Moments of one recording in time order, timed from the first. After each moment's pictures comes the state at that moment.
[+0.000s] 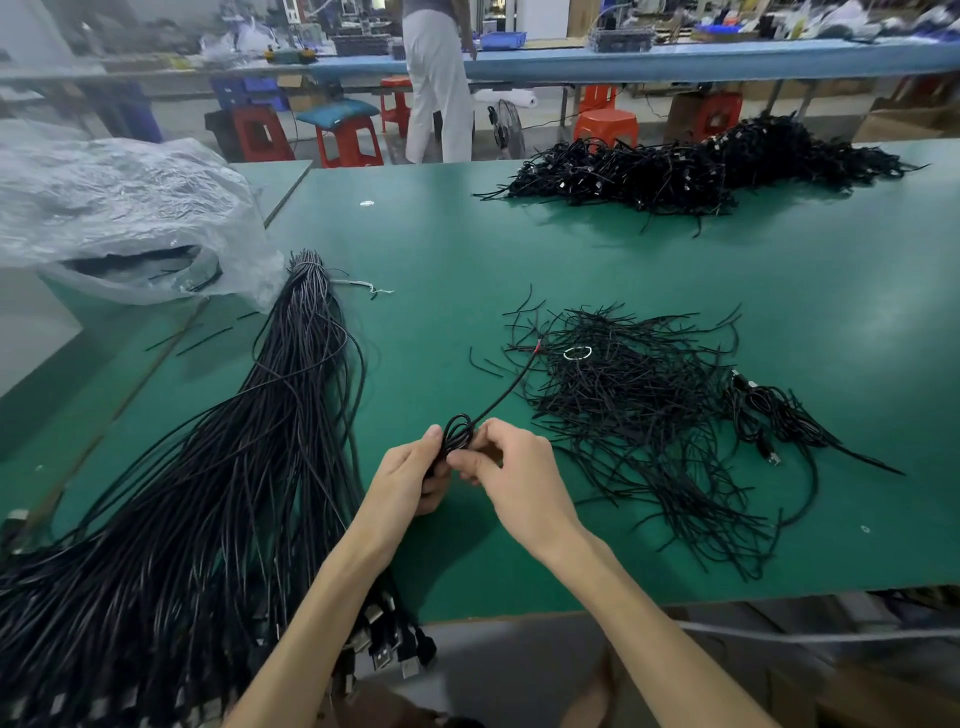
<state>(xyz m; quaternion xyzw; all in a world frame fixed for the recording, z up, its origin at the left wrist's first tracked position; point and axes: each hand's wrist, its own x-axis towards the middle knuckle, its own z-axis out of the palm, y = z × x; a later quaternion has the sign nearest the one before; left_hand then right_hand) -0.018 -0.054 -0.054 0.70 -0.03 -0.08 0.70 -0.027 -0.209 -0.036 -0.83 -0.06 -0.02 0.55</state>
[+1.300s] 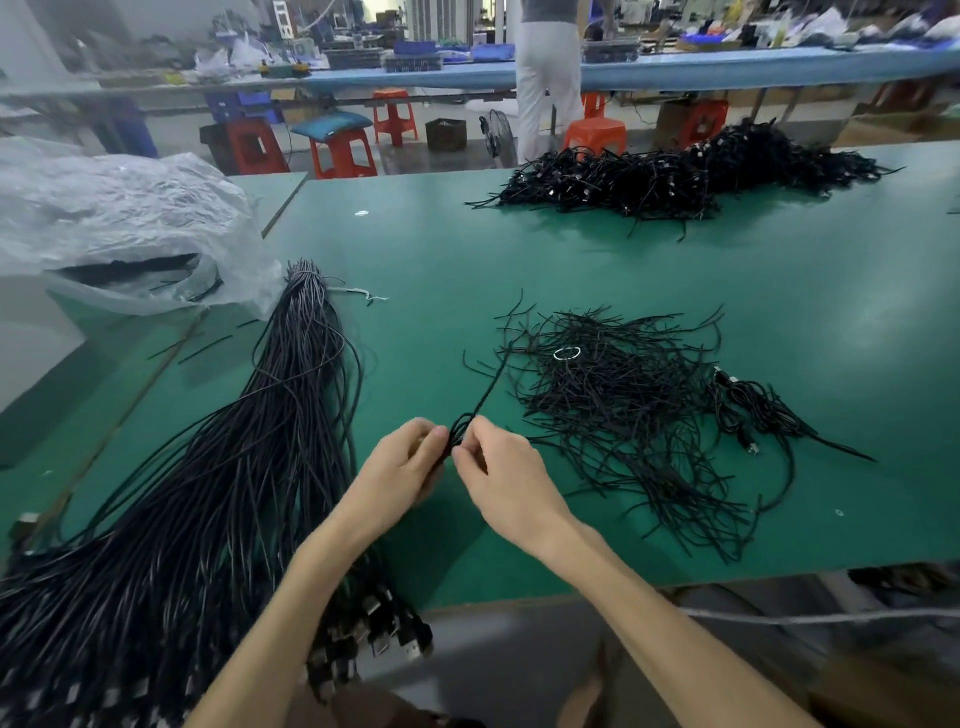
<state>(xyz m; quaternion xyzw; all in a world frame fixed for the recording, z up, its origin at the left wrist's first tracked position) -0.014 -0.046 -0.037 0.84 -0.10 -0.05 0.54 -0.041 -0.206 -0.020 -0.90 -0.09 -0.02 0.43</state>
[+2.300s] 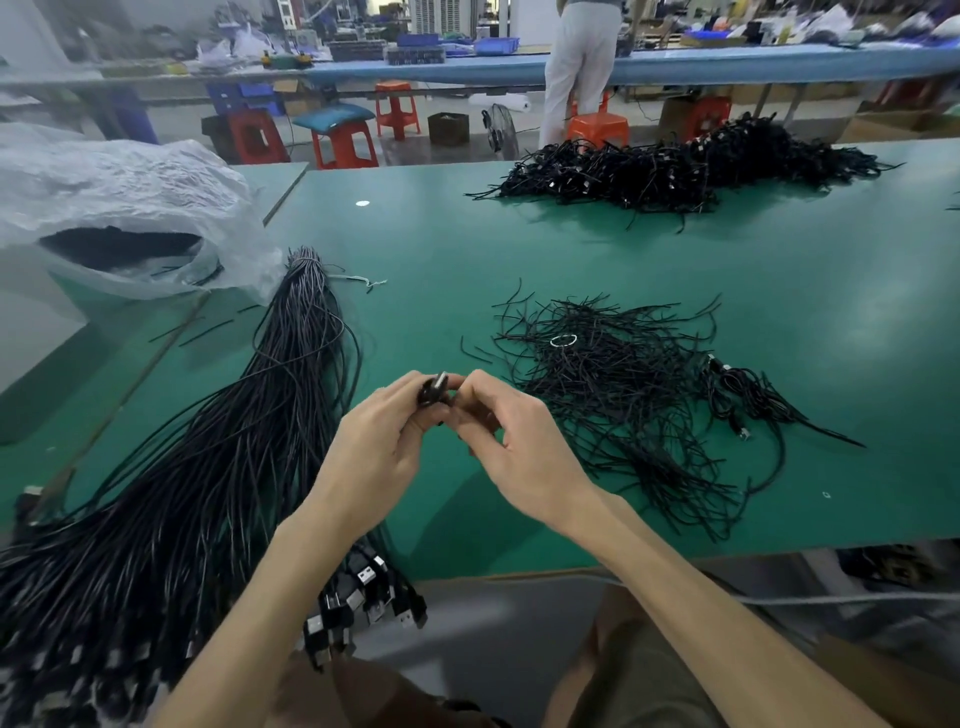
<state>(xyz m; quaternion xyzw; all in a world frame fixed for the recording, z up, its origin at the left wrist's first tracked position) -0.041 -0.044 -0.002 0.85 -0.27 0.18 0.42 -0.053 -0.224 0.004 -0.81 -0.25 -0.13 0.52</state>
